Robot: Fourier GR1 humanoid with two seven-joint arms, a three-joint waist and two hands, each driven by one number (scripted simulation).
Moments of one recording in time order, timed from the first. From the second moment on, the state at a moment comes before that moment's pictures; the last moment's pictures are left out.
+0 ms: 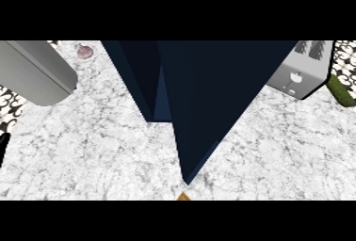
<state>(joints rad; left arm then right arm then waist) 0.42 0.77 -0.14 -2.07 0.95 0.16 -0.53 -0.47 -0.17 0.87 -2.32 0.01 -0.41 0.77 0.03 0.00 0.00</state>
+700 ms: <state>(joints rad) 0.34 0.71 -0.14 -2.03 0.92 0.18 -0.49 -1.05 -0.01 0.61 -1.71 -0.21 -0.47 0.61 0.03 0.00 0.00</state>
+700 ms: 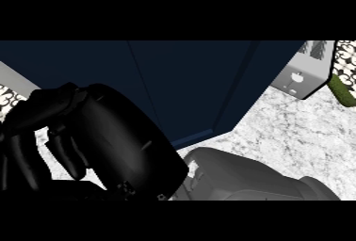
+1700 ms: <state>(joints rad) 0.32 0.66 -0.09 -2.05 0.87 0.19 -0.40 -1.23 0.00 0.37 -1.16 -0.24 -0.20 0.27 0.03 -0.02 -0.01</state>
